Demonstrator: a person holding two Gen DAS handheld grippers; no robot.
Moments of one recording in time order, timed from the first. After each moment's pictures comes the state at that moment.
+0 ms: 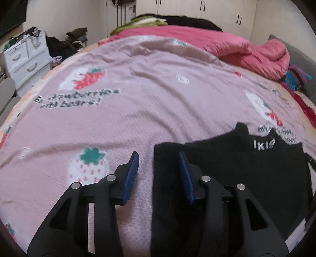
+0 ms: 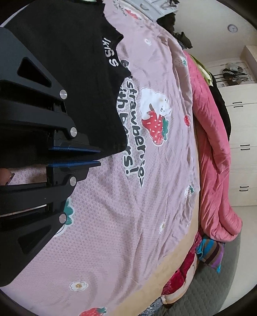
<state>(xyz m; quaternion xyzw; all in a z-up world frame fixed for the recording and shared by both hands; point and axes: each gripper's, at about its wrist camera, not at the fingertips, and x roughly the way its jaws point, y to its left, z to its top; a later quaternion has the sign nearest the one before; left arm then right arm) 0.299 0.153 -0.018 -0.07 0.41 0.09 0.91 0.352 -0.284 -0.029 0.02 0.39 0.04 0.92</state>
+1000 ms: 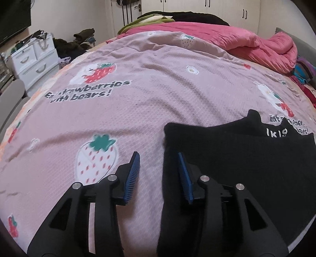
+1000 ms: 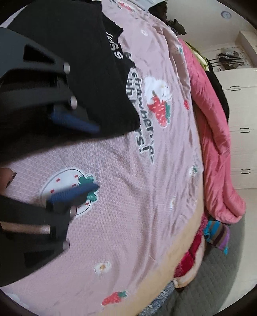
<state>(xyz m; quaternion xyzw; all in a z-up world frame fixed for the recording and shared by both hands) 0.283 0.151 -0.025 -0.05 0.41 0.14 0.90 0.313 -0.290 -0.020 0.02 0.39 0.00 0.92</state>
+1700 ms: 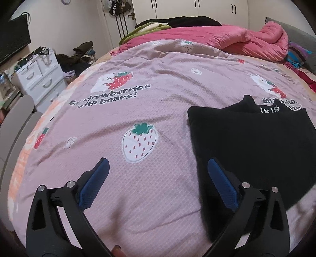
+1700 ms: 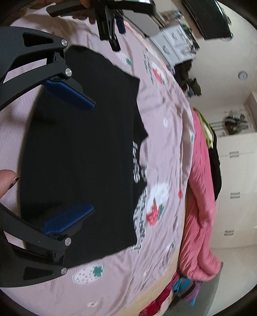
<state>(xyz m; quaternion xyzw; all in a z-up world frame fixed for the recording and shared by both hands) 0.212 0.168 0.004 0.02 0.40 0.13 0.91 0.213 -0.141 0.022 -0.02 0.35 0.21 0.91</state>
